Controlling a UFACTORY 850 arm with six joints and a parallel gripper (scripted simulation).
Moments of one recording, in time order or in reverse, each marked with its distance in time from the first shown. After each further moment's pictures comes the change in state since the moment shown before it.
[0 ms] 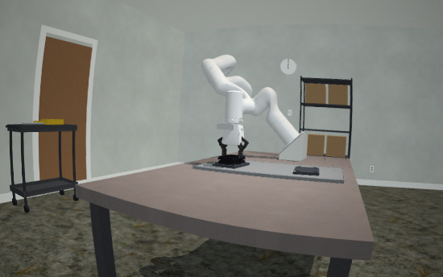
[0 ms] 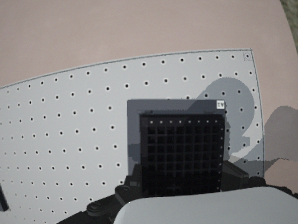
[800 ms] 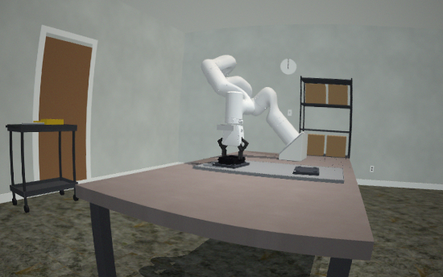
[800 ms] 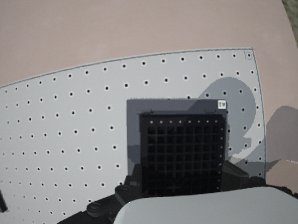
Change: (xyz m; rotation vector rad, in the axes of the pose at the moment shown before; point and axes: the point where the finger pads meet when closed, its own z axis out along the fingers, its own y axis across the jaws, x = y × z) arm 0.000 0.000 0.004 0.000 0.000 0.000
